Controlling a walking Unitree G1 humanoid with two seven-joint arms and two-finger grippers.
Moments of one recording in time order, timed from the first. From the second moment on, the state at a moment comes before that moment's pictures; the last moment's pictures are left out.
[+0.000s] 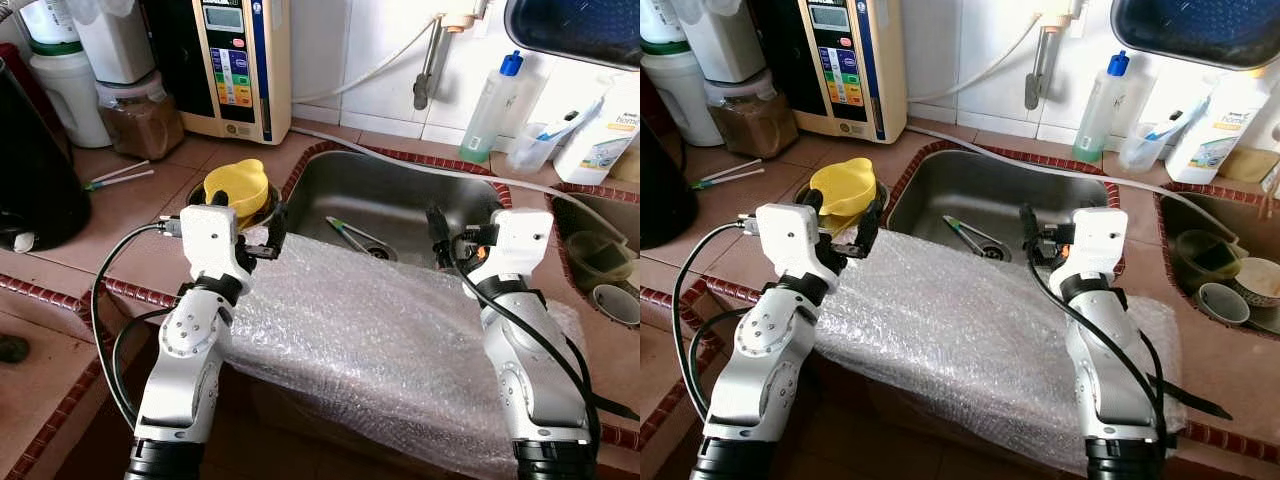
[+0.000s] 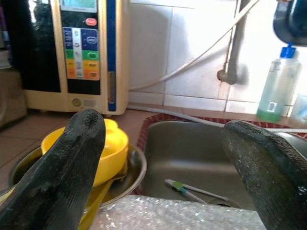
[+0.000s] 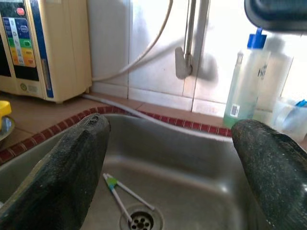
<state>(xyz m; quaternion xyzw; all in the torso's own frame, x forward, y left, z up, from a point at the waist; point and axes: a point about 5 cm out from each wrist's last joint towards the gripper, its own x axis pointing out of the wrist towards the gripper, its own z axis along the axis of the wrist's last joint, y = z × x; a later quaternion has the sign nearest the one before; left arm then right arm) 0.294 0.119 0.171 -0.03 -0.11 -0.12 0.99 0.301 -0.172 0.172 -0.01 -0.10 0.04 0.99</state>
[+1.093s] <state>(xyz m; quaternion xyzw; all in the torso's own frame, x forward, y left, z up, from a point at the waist) 0.293 0.115 0.170 -0.04 -0.10 -0.14 0.98 0.301 -0.170 0.168 0.00 -0.08 0.04 1.00</state>
